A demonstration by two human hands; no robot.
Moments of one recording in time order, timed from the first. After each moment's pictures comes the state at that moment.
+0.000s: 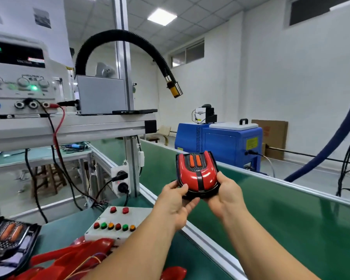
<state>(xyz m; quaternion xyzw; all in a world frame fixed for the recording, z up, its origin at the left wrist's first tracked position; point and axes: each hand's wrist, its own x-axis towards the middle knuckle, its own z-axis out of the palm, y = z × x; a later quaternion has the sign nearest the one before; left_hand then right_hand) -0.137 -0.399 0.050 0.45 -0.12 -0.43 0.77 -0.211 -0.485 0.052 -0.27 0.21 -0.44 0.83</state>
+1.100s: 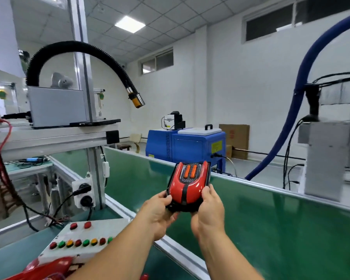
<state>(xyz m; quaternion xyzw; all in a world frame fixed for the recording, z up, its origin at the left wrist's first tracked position) -0.172 -0.423 0.040 0.50 -0.20 -0.47 0.70 -0.270 -0.472 0.035 -0.28 0.22 -0.60 0.71</state>
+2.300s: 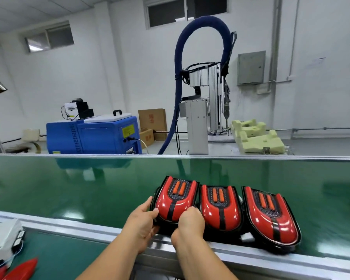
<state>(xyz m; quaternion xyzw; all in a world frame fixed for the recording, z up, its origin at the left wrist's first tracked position) -0.393 -0.413 -0.041 0.56 -0.34 -0.54 0.53 -0.485 -0.417 -0.042 -0.05 0.46 -0.65 0.61</state>
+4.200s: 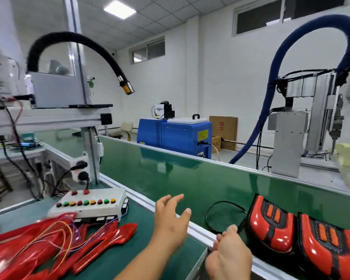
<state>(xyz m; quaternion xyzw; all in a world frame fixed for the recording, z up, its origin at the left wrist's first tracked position) -0.291 -0.331 -0.018 0.70 -0.49 -0.16 0.50 -0.414 -0.345 -0.027 -0.13 0.42 -0.58 0.69</state>
